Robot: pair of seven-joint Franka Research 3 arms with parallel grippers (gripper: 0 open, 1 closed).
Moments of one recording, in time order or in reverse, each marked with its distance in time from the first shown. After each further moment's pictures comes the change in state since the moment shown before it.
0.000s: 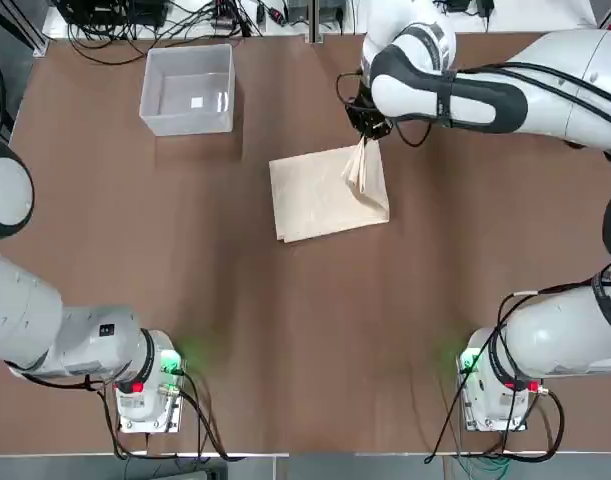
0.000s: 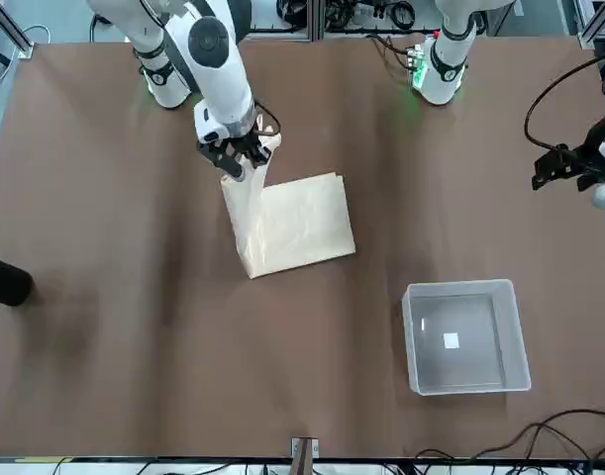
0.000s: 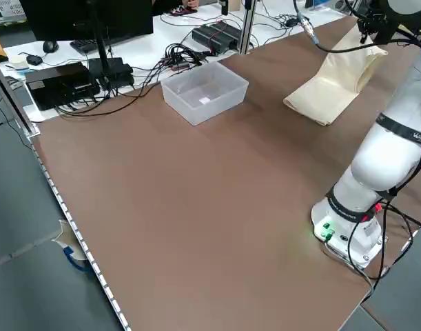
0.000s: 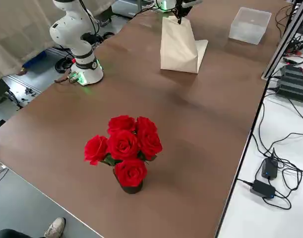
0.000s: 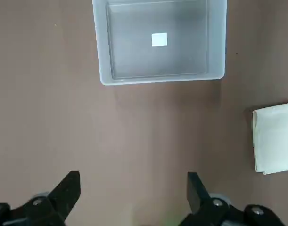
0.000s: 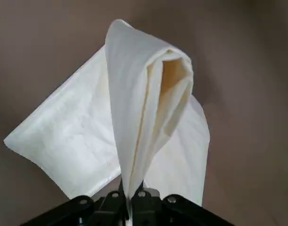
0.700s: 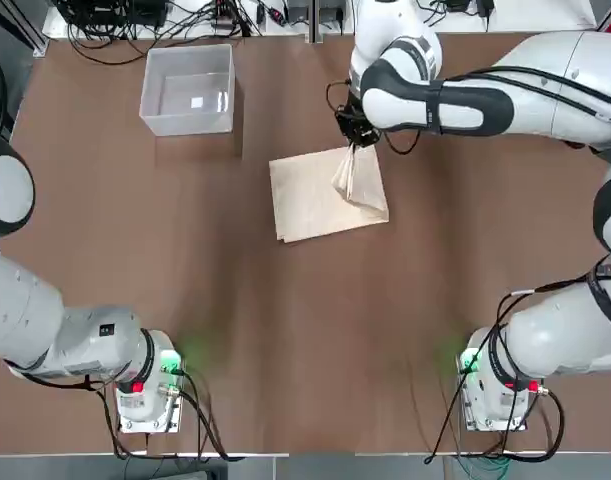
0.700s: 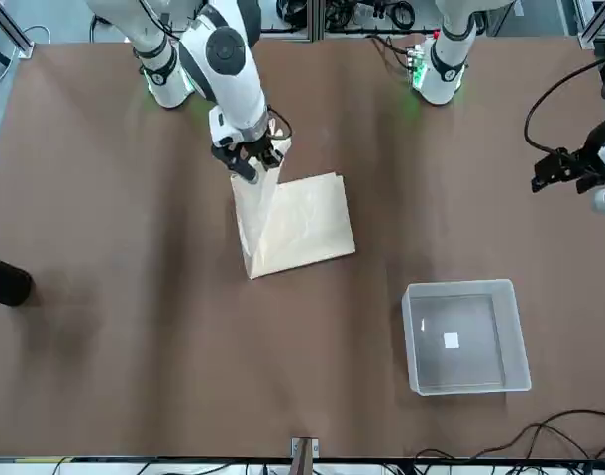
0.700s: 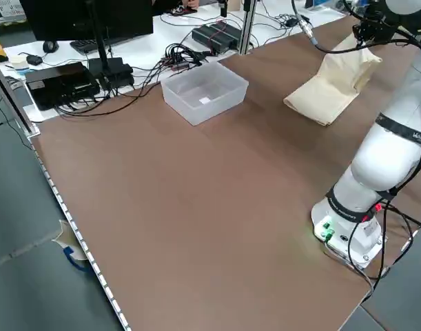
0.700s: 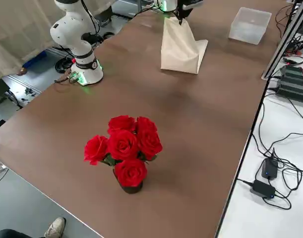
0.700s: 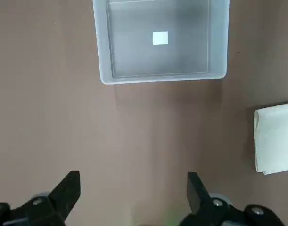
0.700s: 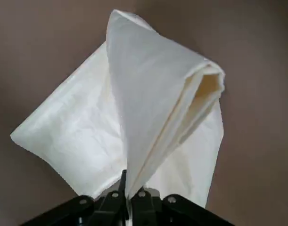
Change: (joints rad) left arm 0.001 0.009 0.002 0.000 0.000 0.000 0.000; right arm 0.043 0.073 0.000 0.018 -0.034 0.064 0.064
